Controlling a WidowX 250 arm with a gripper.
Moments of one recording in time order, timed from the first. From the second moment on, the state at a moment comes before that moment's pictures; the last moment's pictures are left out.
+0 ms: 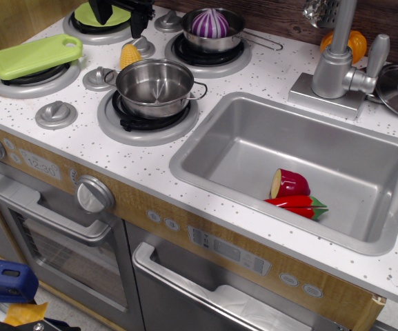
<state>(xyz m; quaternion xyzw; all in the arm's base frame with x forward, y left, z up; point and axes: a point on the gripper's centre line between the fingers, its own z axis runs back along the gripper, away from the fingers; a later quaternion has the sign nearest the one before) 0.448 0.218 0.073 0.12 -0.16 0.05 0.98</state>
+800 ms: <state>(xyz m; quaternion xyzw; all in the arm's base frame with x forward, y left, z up) 0.447 0.219 0.017 0.07 -0.15 0.05 0.99</state>
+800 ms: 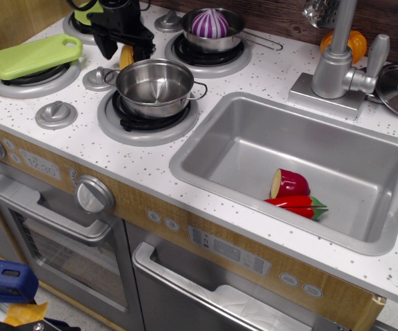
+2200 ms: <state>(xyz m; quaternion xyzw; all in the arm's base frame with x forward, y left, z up) 0.426 0.175 0.090 0.19 -0.09 0.07 0.98</state>
